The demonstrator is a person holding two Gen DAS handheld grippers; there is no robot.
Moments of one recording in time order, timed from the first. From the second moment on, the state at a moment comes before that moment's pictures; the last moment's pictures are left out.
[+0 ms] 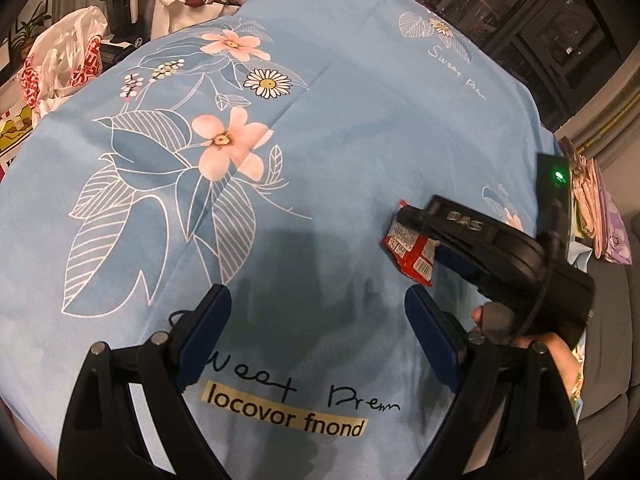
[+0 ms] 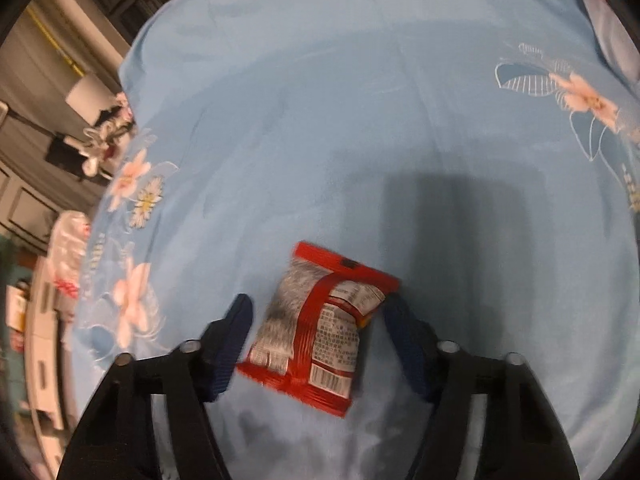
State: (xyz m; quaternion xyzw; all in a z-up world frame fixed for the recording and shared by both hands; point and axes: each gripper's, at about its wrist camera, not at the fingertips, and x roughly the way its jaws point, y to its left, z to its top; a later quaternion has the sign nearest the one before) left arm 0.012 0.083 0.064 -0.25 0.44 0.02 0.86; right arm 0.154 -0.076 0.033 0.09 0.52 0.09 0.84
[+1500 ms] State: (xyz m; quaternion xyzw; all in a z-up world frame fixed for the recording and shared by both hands) left arm 0.013 -0.036 0.035 -0.17 0.52 -0.15 0.82; right arm 0.060 -0.182 0.021 0.22 0.56 0.20 0.77
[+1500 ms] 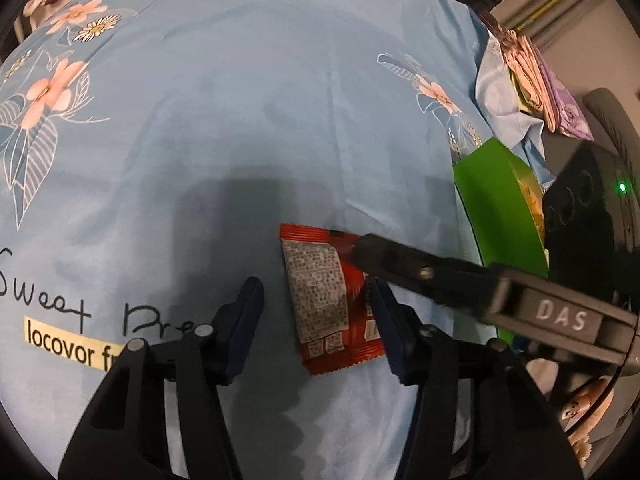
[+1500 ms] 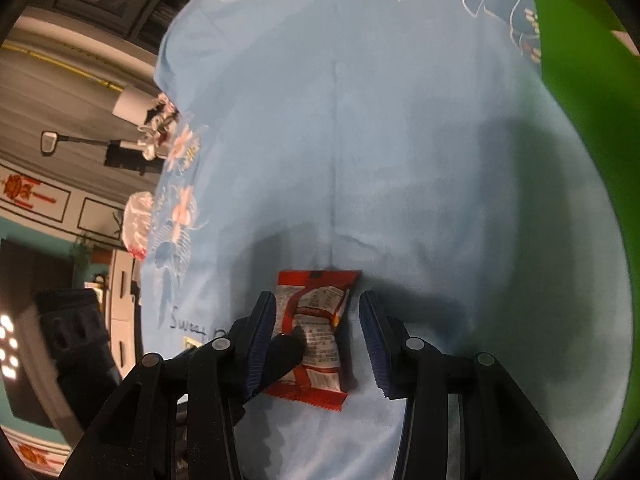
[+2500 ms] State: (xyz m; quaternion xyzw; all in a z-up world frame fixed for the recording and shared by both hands) left arm -0.021 -0.063 0.103 -0.14 0.39 -0.20 0.89; right arm 0.018 -0.194 0.104 0.19 0.45 0.23 0.84
